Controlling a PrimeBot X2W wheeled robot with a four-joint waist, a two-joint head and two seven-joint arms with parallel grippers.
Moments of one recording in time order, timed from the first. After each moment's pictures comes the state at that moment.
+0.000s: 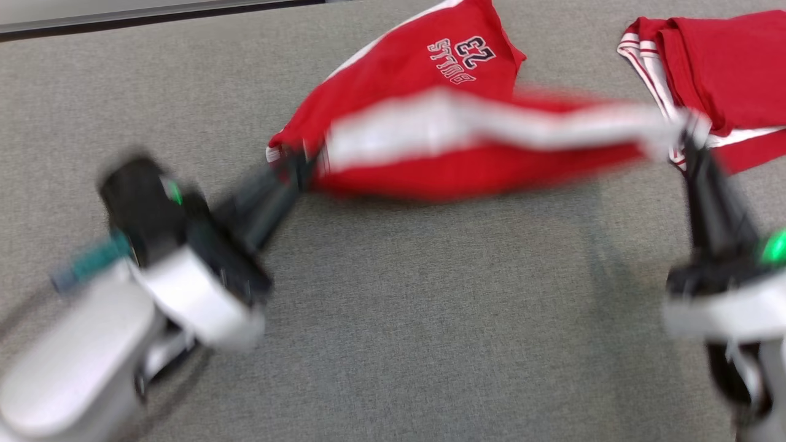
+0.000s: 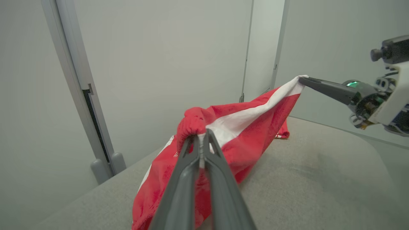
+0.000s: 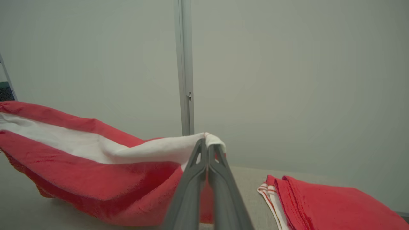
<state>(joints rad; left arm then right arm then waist) -0.70 0.62 -0.83 -0.02 -0.74 -0.13 -0.26 -0.30 -0.36 0.20 0.00 0.40 0.13 -0.22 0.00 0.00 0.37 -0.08</state>
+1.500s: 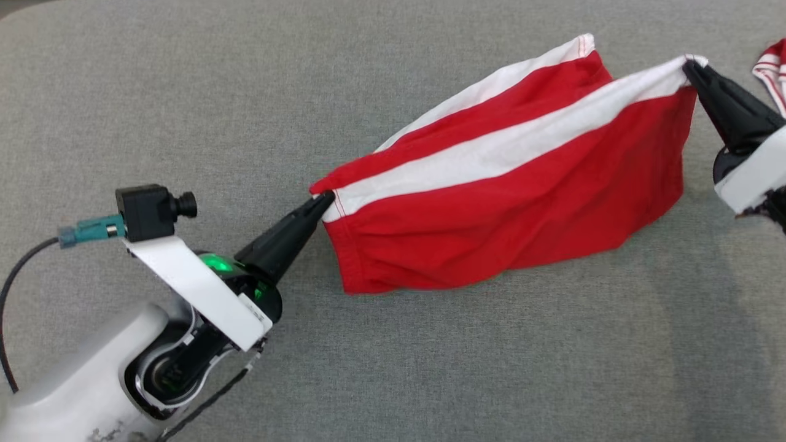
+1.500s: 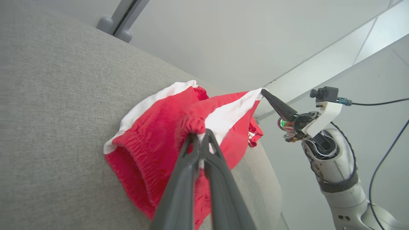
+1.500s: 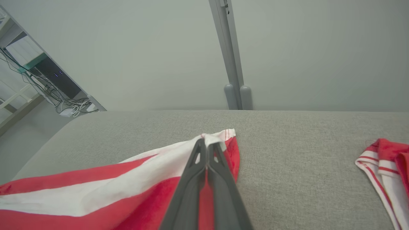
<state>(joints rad) -0.58 0.61 -0.89 -0.06 -1.52 -0.13 -0.09 -0.58 -0.47 0.19 0.10 0.77 0.13 0.42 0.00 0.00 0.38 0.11</state>
